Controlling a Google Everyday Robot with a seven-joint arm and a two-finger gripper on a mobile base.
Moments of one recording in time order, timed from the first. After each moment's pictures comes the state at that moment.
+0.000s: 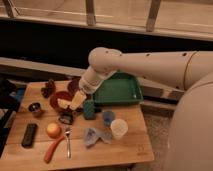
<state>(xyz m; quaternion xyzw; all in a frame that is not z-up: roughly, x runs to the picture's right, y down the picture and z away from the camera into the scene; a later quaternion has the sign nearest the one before) -0.114 0.032 0.677 -0.35 -0.20 0.25 0.88</state>
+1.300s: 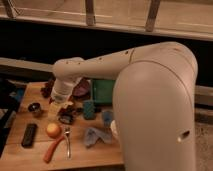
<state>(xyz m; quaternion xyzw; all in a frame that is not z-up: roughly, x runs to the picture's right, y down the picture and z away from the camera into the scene) -0.234 0.086 0.709 -0.38 -0.17 0.16 0.89</state>
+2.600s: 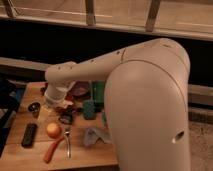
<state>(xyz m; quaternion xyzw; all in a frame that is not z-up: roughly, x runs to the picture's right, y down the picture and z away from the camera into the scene) -0.274 0.108 0.694 -0.40 -0.17 0.23 0.87</state>
